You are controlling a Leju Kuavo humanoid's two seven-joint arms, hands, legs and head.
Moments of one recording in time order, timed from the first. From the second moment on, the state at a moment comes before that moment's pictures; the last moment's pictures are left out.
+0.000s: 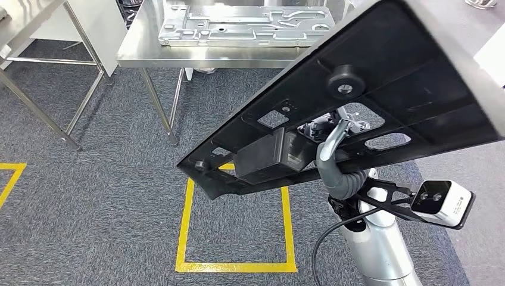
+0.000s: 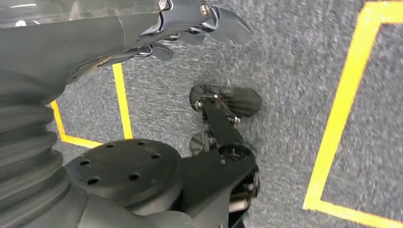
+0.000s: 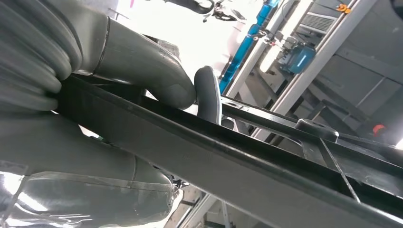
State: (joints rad) left arm -0.04 -0.05 0.55 -0.20 -0.20 0.01 -0.20; right arm -0.45 -0.03 0.35 -1.77 -0.20 0.36 -0.60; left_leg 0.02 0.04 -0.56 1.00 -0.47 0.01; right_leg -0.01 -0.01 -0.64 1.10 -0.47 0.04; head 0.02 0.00
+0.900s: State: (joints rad) left arm -0.04 -0.04 0.55 -0.20 -0.20 0.00 -0.22; right arm -0.45 -0.04 0.34 -1.76 -0.19 0.36 -0.63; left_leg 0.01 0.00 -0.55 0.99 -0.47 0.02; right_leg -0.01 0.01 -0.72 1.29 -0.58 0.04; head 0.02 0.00
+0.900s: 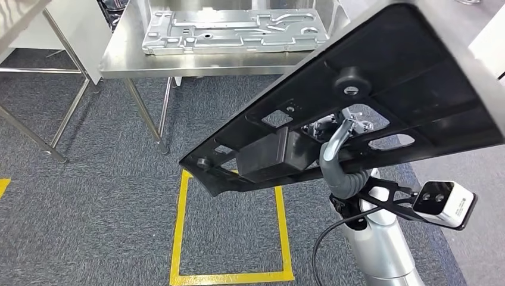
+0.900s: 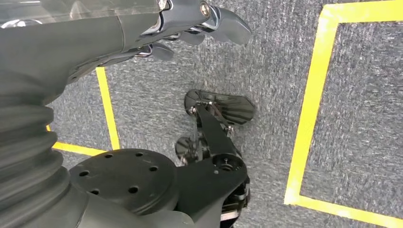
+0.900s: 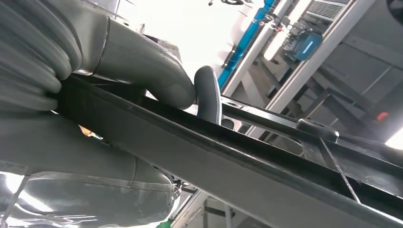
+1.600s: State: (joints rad) left arm -0.03 -0.04 0.55 -0.20 -0.20 -0.01 -0.23; right arm -0.46 -0.05 0.34 -1.74 -0.19 0.35 -0.64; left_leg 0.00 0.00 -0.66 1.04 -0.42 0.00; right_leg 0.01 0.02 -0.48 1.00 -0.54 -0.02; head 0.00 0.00
